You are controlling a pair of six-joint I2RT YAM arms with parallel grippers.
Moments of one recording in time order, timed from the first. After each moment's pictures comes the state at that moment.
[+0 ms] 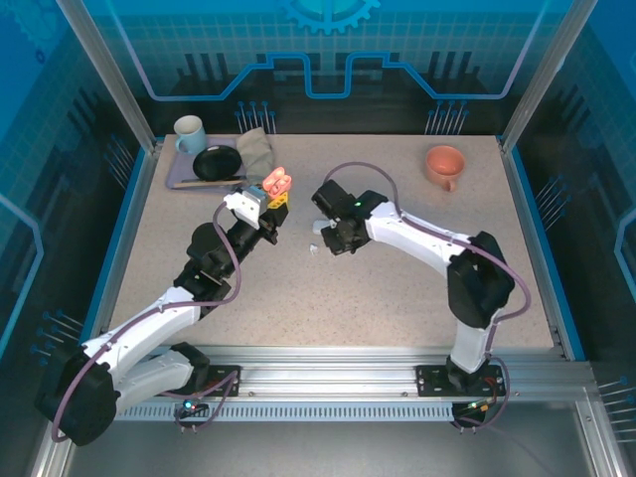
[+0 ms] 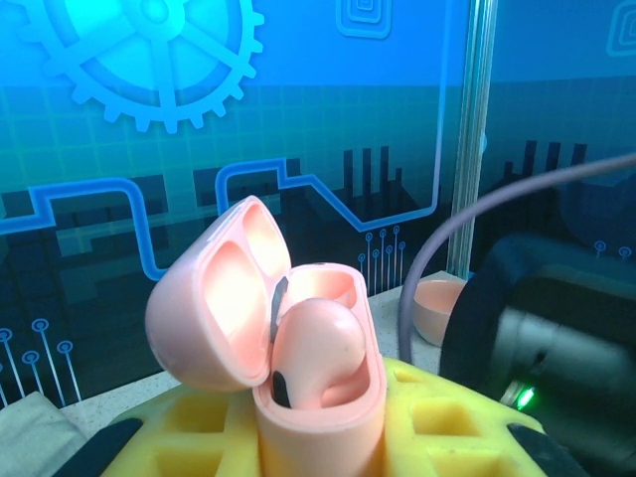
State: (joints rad) left arm -0.50 1.02 0.57 0.60 0.03 0.01; right arm 0.74 1.80 1.49 -0.91 0.15 0.36
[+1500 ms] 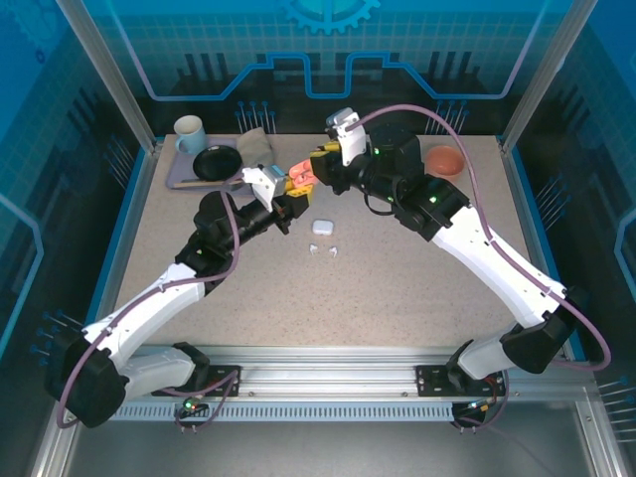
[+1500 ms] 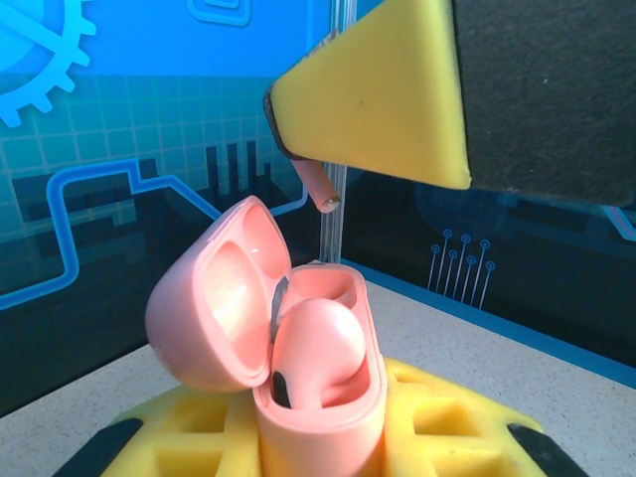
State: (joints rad) left arm -0.50 1.13 0.83 0.39 0.33 -0.07; right arm 0.72 1.45 1.62 -0.41 -0.08 0.06
